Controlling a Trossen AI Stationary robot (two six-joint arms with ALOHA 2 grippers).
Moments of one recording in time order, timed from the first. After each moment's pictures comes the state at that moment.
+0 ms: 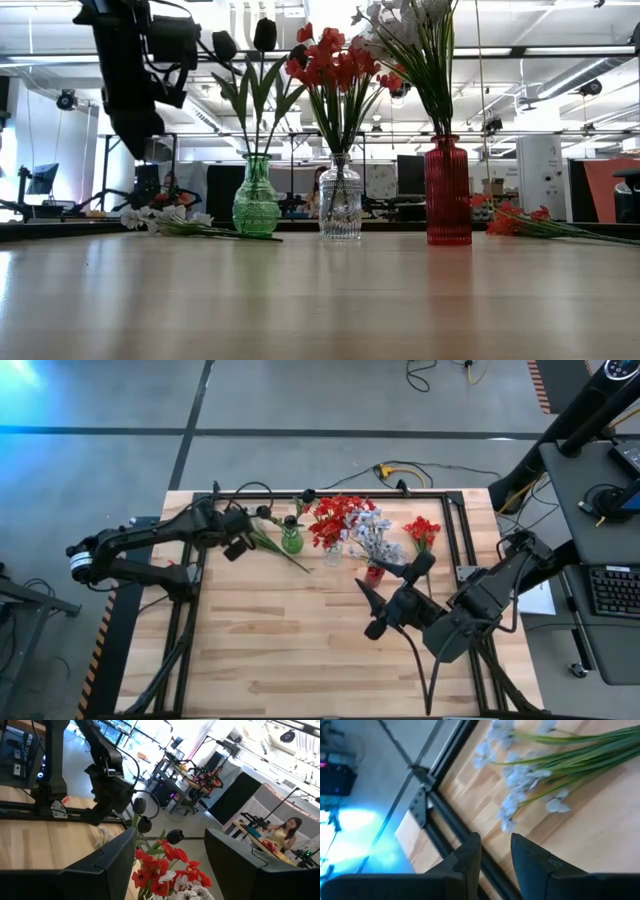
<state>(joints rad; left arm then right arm) 0.42 1.14 0.86 -1.10 -0.63 -0.20 0.65 1.60 1.78 -0.54 1.33 -0.18</state>
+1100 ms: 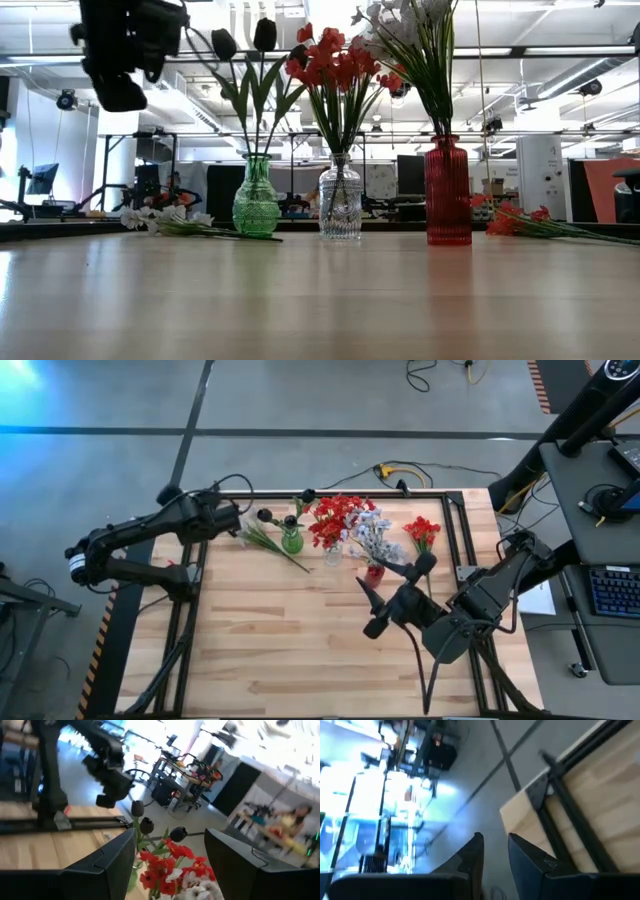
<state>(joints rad) 0.45 1.13 1.02 -1.55 -1.08 -0.52 0.65 1.61 1.78 -0.54 1.36 -0.03</state>
